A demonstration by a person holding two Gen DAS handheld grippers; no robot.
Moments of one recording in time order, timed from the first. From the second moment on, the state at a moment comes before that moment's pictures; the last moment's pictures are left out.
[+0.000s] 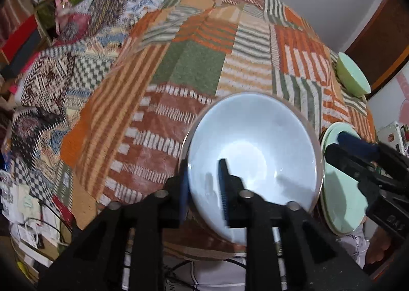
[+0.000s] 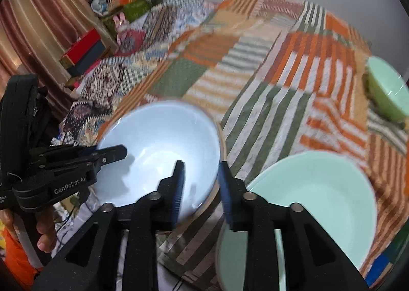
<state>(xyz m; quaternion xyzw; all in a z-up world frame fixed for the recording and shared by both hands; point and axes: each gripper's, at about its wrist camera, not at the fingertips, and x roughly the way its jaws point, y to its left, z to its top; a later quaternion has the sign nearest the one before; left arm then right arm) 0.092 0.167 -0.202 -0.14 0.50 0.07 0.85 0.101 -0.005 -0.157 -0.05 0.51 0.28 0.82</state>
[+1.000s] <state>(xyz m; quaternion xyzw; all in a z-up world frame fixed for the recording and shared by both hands) 0.150 0.033 -0.091 -0.07 0.38 -0.02 0.92 0.134 -0.224 -0.088 0.07 0.40 0.08 0.91</state>
